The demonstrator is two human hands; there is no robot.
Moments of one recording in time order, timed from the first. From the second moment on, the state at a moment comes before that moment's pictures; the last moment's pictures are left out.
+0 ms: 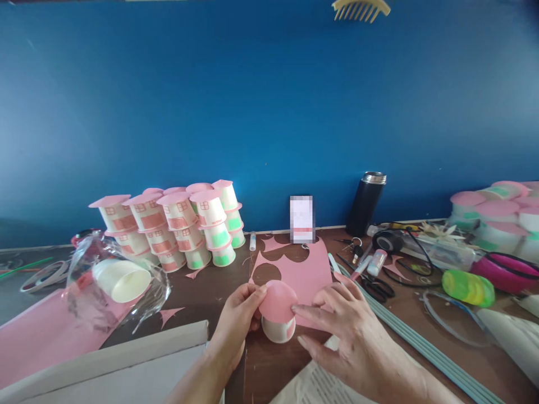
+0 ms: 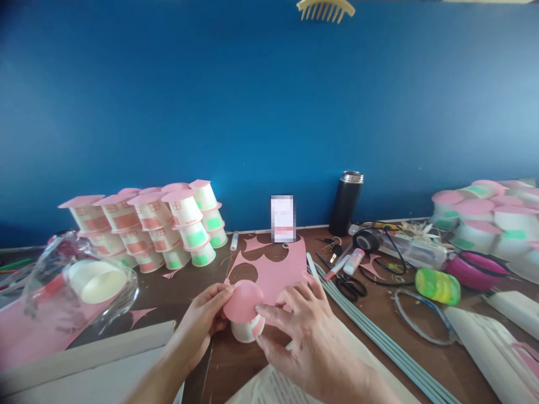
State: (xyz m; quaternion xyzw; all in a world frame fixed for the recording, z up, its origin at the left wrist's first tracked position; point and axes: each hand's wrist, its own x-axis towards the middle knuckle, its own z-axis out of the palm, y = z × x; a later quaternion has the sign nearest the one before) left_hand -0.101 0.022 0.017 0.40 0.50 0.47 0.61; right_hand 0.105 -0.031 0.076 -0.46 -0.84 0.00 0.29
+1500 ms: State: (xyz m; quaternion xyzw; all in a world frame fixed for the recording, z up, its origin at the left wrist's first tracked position) left_hand -0.108 0.006 0.037 0.80 0.47 0.37 0.06; right_hand 0.080 -0.007 0.041 -0.49 -0.81 0.07 0.32
